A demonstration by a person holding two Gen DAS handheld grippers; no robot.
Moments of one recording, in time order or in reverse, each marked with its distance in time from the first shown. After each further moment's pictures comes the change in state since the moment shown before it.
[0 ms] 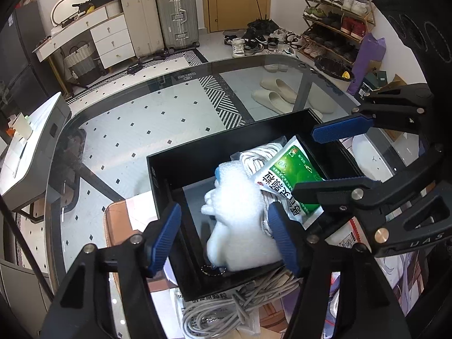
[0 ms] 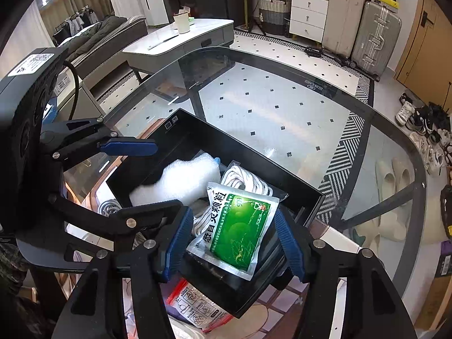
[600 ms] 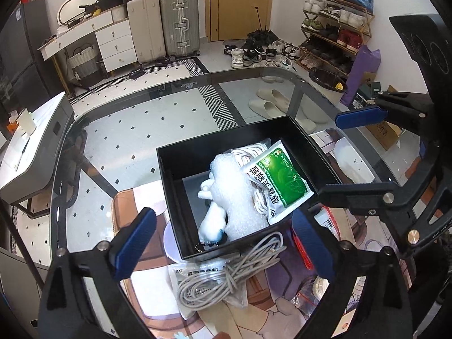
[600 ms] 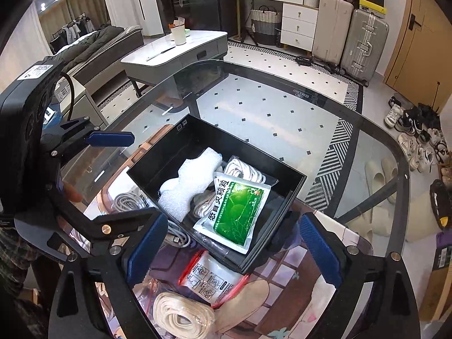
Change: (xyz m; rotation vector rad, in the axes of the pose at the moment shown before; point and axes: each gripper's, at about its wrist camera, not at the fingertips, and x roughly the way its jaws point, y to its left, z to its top) left arm -0.039 0.003 -0.018 -0.035 -0.048 -0.023; right arm -0.045 0.015 -0.029 0.004 -0.049 -0.035
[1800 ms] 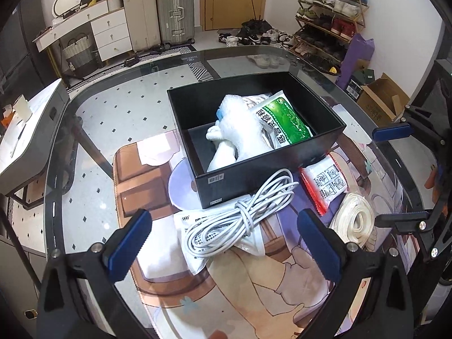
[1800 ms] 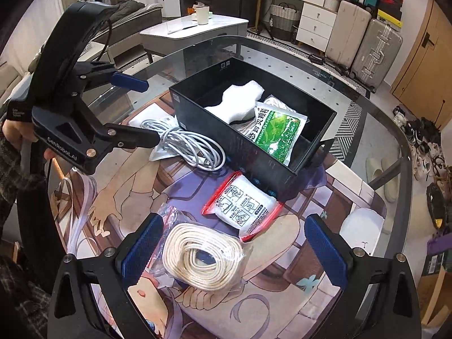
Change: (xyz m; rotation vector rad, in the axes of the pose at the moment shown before) left arm -0.002 0.015 -0.058 0.028 0.049 -0.035; right arm -0.005 0.053 -0.087 -0.145 0.019 -0.037
